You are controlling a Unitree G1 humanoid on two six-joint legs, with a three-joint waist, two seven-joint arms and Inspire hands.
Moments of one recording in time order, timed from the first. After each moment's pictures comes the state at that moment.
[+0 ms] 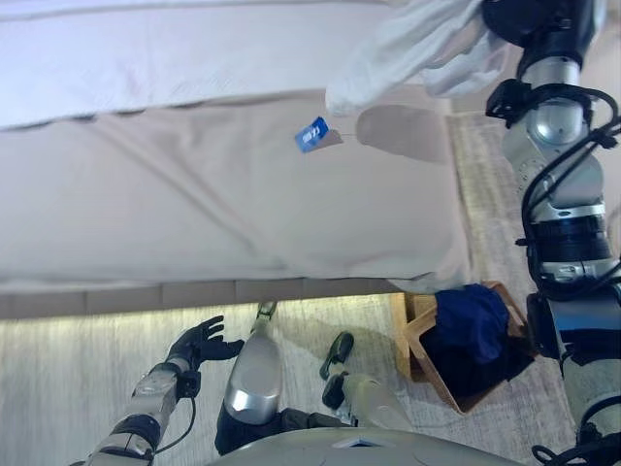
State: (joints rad) left arm -0.05 0.40 -0.10 1.01 -0.28 -0.04 -0.15; right arm -0.86 -0.67 0.00 0.19 0.42 0.14 -0.44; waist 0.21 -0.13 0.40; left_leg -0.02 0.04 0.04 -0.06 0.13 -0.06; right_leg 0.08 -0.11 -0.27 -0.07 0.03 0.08
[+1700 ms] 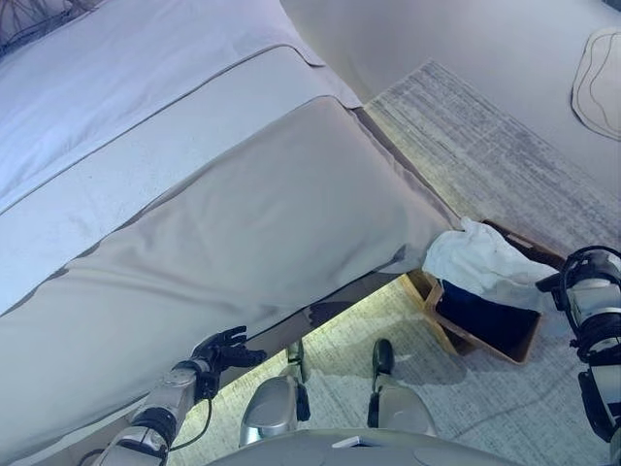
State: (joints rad) left arm -0.10 0.35 -0.20 0.95 -0.31 0.06 -0.18; right arm -0.47 -0.84 0.08 0.97 0.07 0.43 -0.24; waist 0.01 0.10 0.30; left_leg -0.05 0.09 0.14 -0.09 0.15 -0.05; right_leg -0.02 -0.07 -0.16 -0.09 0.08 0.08
